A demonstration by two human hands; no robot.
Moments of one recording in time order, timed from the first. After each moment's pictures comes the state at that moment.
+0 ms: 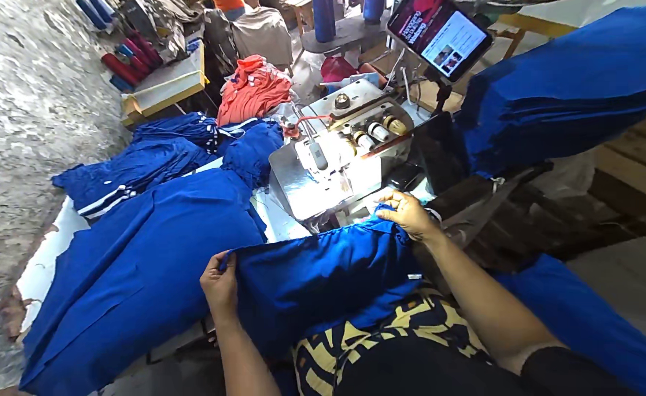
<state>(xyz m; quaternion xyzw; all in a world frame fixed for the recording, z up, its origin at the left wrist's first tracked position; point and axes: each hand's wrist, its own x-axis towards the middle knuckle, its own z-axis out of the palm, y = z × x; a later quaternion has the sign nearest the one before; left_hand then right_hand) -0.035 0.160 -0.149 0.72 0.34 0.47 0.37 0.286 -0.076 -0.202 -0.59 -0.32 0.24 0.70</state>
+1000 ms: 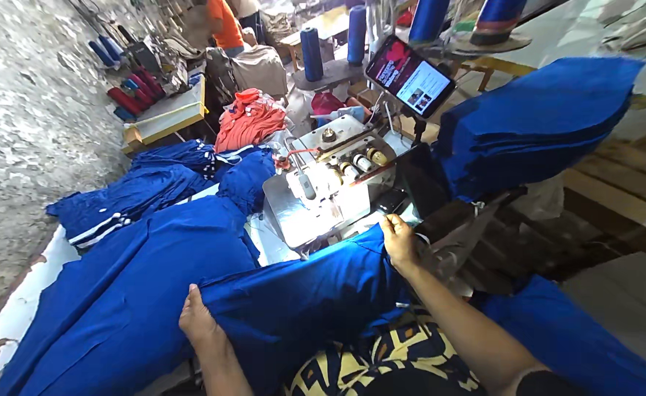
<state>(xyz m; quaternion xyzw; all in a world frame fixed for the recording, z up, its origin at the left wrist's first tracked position) -0.015 0.149 -0.121 0.54 0.53 0.54 0.37 0.273 -0.057 -0.208 -0.75 -0.18 -0.04 0.63</state>
